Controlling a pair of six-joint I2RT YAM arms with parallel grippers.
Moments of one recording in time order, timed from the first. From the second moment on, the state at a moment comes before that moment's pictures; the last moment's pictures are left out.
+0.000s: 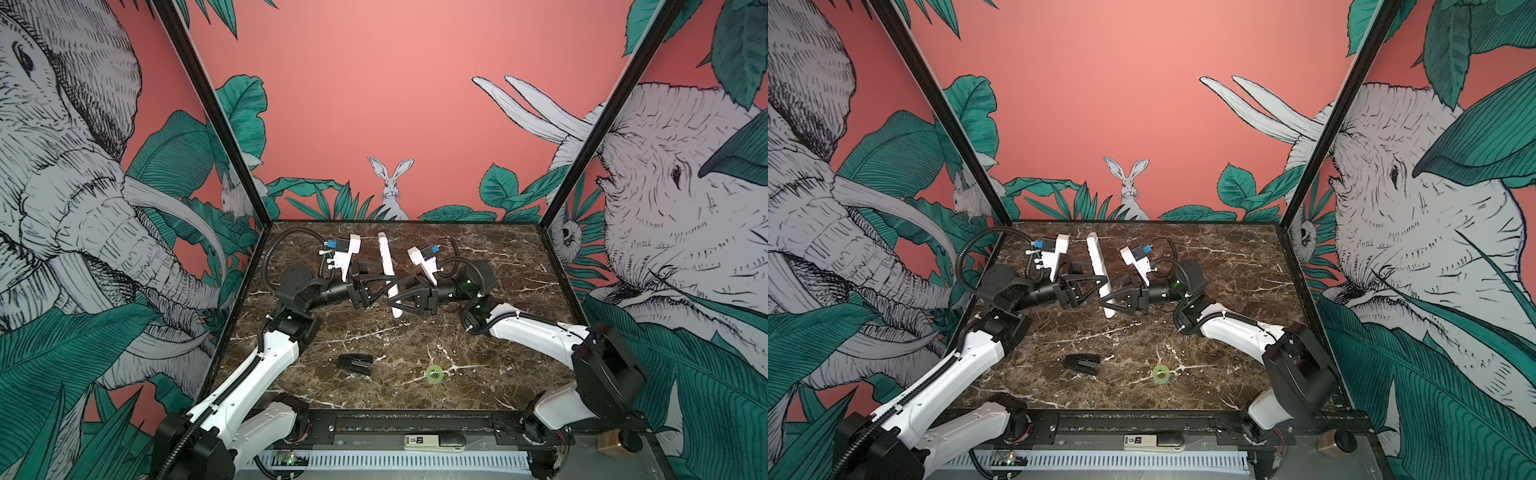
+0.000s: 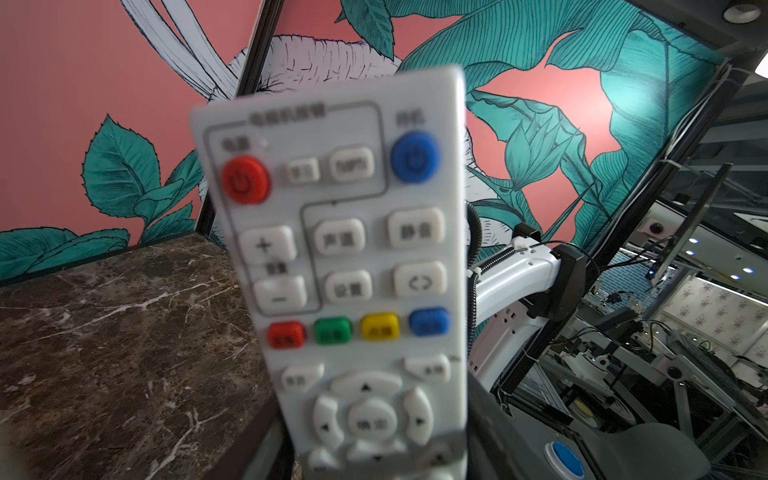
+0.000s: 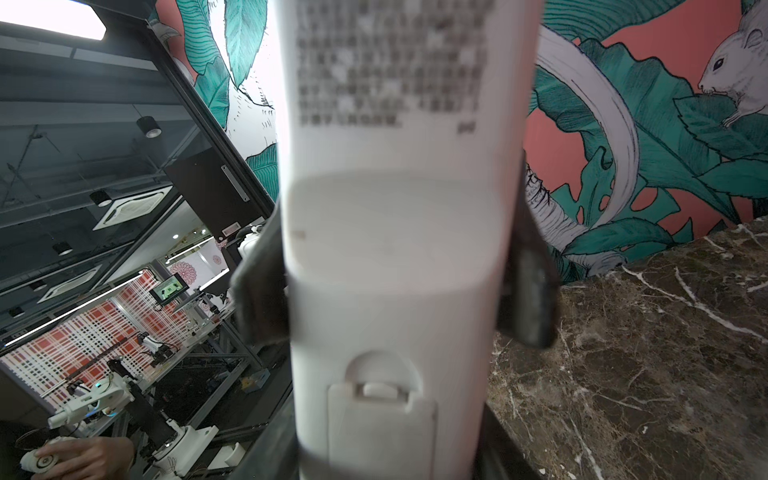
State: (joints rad) left arm -0.43 1.01 0.75 0.55 0.94 -0.67; right arm 0.73 1.51 0.91 0.92 -1.07 0.80
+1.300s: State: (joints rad) left arm -0.44 1.01 0.91 -0.09 0.62 -0.39; right arm 0.73 1.26 0.95 -0.01 -0.62 0.18
